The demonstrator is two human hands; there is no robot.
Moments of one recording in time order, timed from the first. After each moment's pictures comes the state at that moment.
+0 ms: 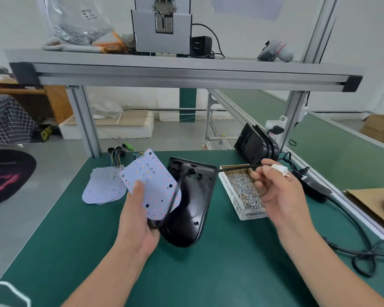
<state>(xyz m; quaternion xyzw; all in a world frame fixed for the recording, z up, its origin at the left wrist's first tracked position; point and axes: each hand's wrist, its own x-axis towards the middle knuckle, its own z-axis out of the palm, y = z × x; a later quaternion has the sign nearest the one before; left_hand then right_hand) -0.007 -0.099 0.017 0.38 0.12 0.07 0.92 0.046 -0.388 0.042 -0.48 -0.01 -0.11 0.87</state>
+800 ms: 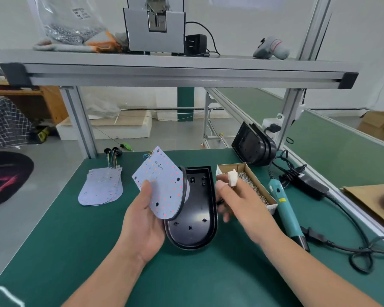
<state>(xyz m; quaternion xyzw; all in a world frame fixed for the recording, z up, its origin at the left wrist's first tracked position) -0.008 -0.105 0.013 0.41 0.02 -0.01 0.91 0.027 -0.336 0.020 -0.73 -0.08 0.00 0.68</state>
